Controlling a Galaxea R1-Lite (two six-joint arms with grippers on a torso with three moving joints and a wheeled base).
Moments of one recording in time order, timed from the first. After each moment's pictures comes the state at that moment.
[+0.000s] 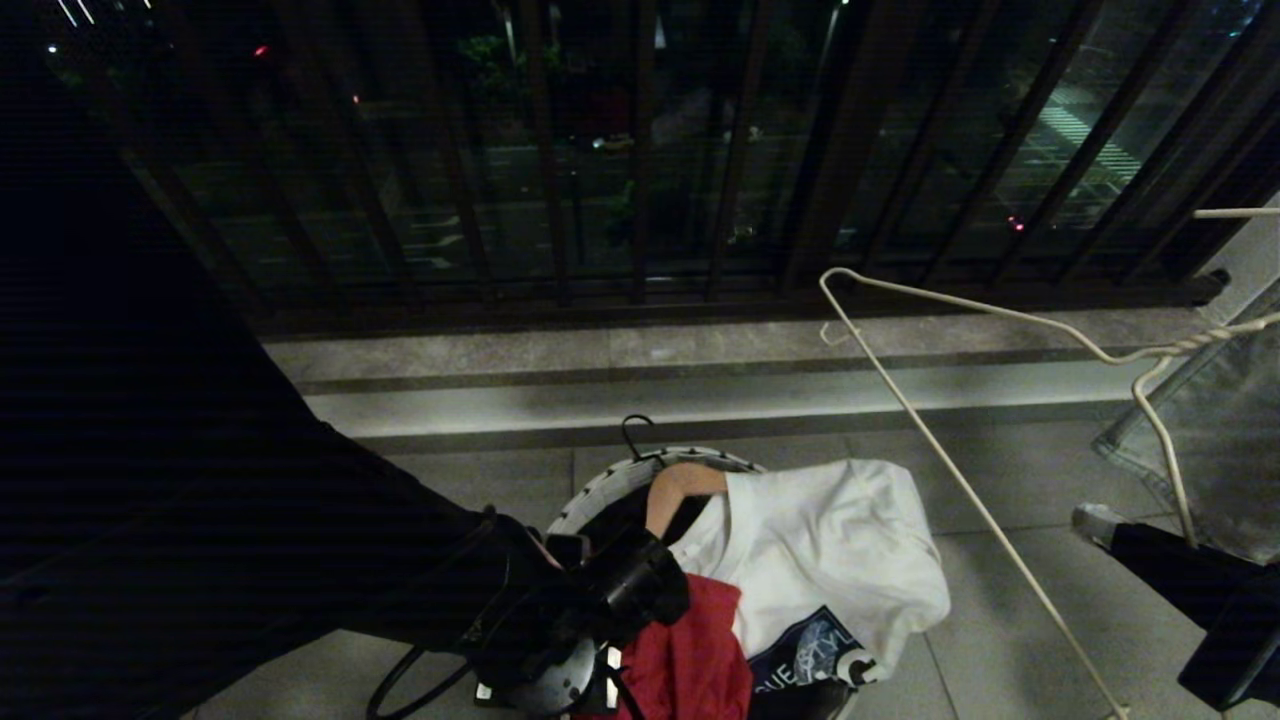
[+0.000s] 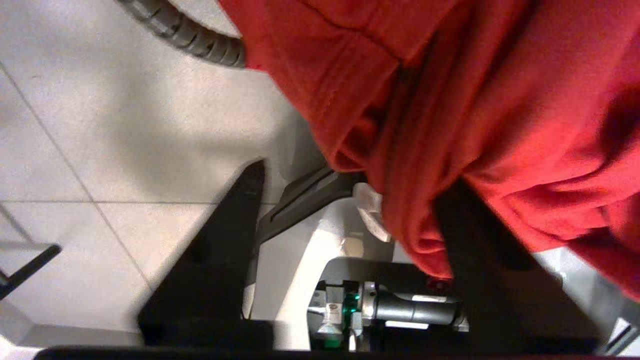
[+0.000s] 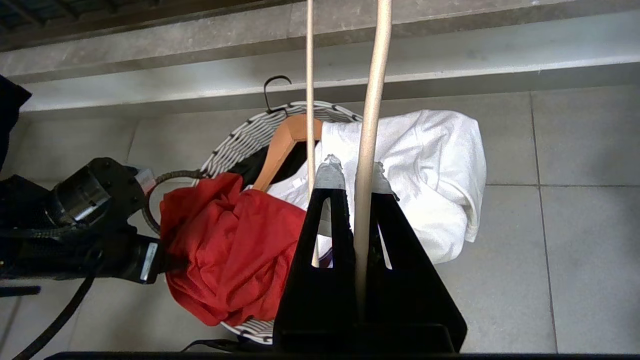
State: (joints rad) left arm -0.88 2.07 -1.13 0.33 0.37 -0.77; right arm 0.69 0.93 -0.41 -0.39 -0.41 0.28
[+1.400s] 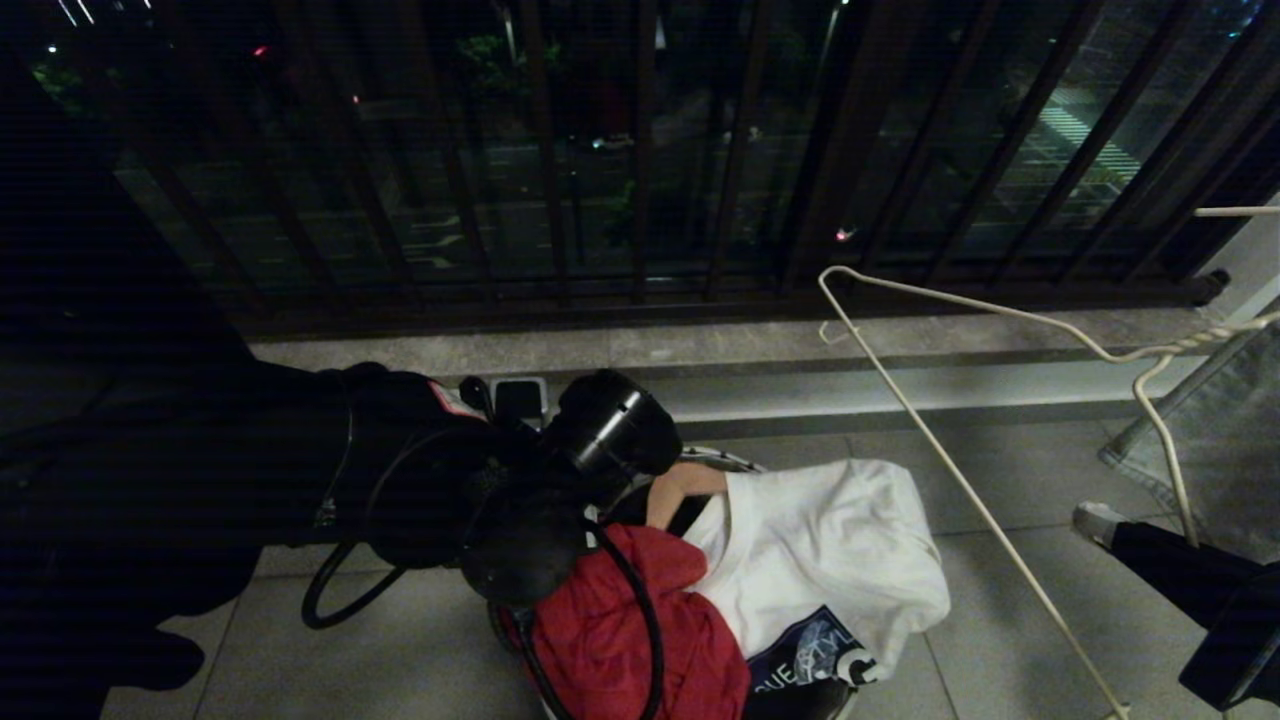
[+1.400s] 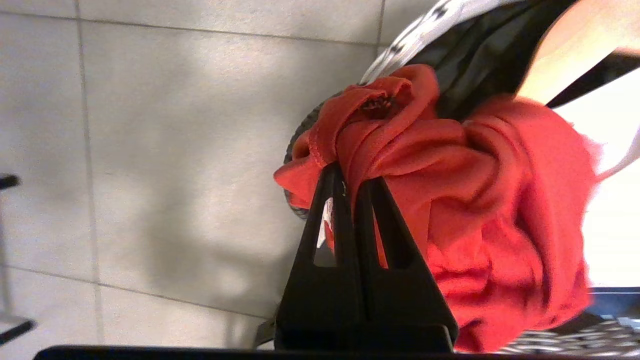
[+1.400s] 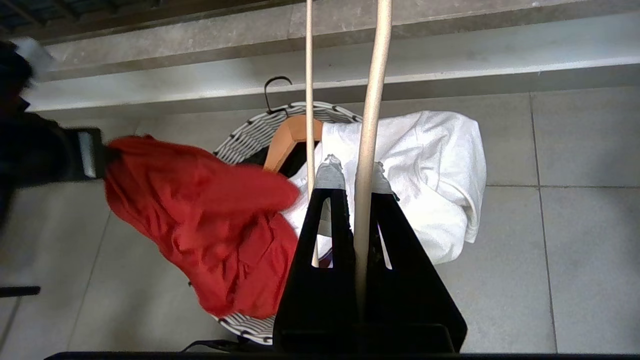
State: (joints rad) left arm -0.85 1.88 -1.33 0.44 0.70 -0.78; right arm 0.69 0.93 -0.41 -0.39 -0.41 0.28
